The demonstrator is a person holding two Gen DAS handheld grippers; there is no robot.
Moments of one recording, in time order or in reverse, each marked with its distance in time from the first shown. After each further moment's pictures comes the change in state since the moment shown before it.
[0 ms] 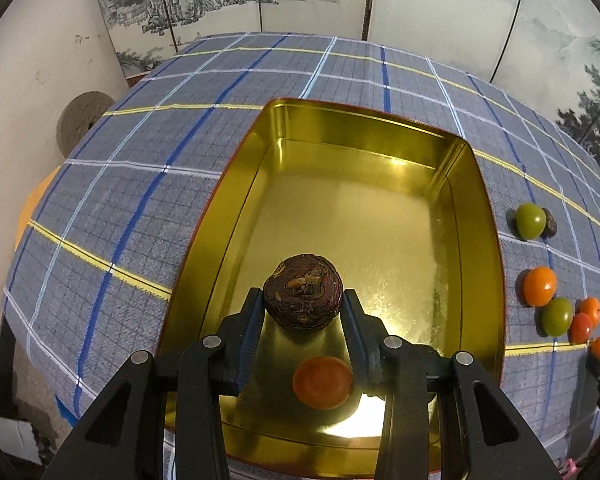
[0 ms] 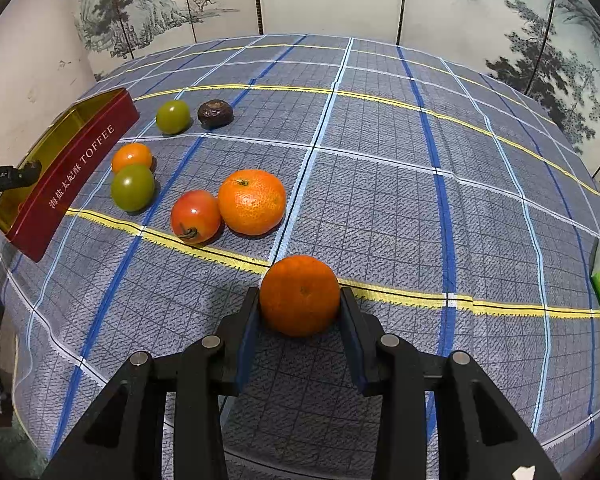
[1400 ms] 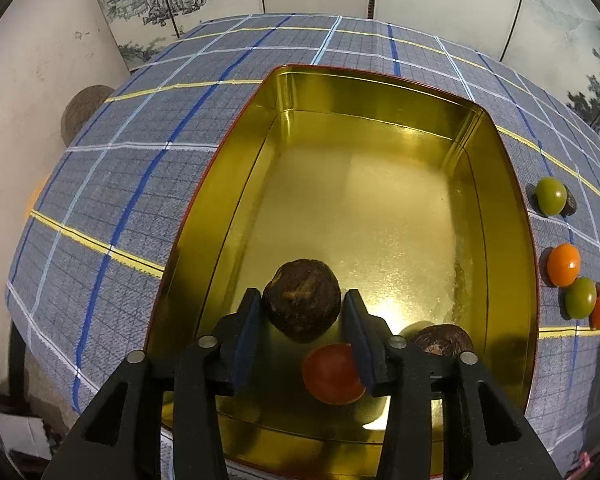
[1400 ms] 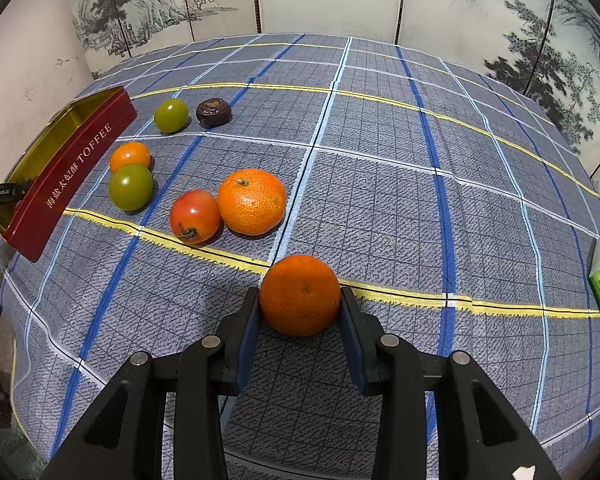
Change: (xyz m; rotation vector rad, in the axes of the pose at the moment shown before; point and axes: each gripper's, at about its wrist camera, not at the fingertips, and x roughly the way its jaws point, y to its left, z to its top) left arm 0.016 0.000 -0.010 0.023 0.046 0.047; right arm 0.000 0.000 0.001 0.000 0.000 -0.006
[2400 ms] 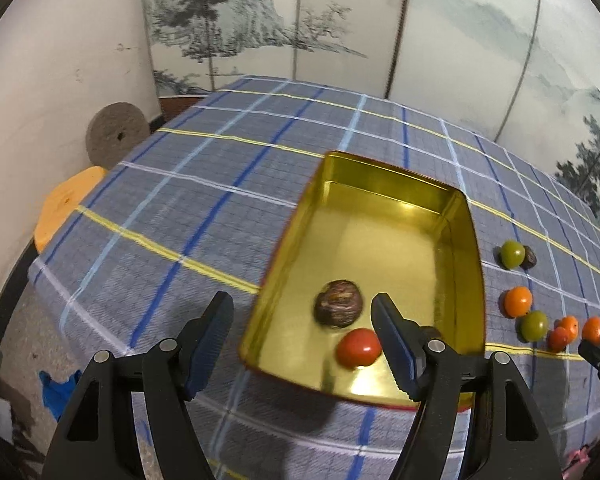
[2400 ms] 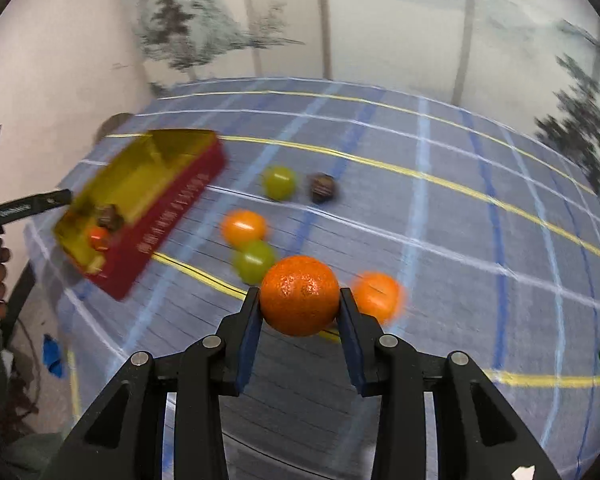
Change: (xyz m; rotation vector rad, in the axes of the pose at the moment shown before) left arm -0.085 0.048 -0.027 -0.144 -0.225 -0.027; right arm -0.039 0.076 0.048 -0.143 -0.113 0.170
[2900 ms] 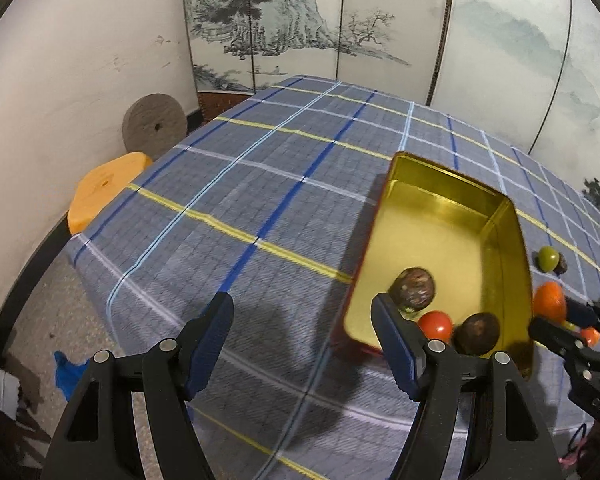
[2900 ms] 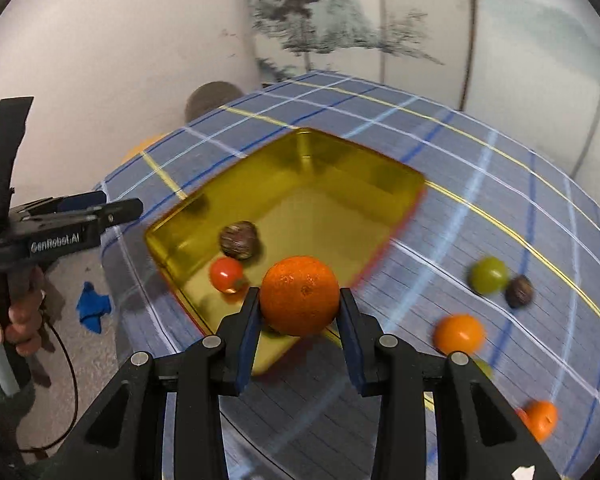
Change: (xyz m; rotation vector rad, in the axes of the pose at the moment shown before) left arm -0.012 0.050 -0.020 -0.059 -0.007 0.096; right arm 0.056 0.150 0.050 -0.269 0.022 0.226
